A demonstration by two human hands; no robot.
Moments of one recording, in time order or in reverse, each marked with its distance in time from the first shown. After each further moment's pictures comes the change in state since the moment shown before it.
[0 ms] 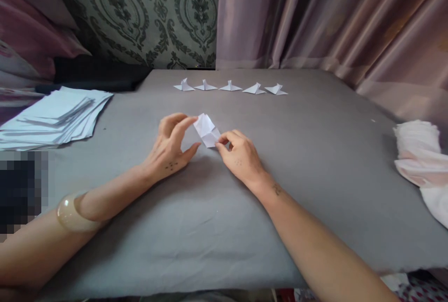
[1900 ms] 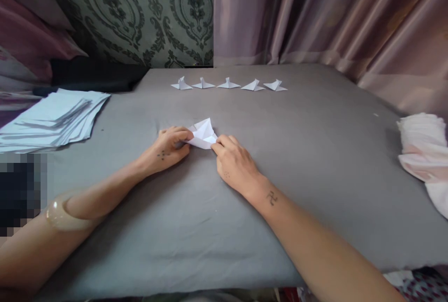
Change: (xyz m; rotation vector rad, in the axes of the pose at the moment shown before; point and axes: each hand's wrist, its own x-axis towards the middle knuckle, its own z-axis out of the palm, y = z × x) left_hand 0.005 -0.011 -0.004 -0.155 -0.361 -0.217; right_hand -0.012 -0.003 0.001 -0.274 -0.192 -0.288
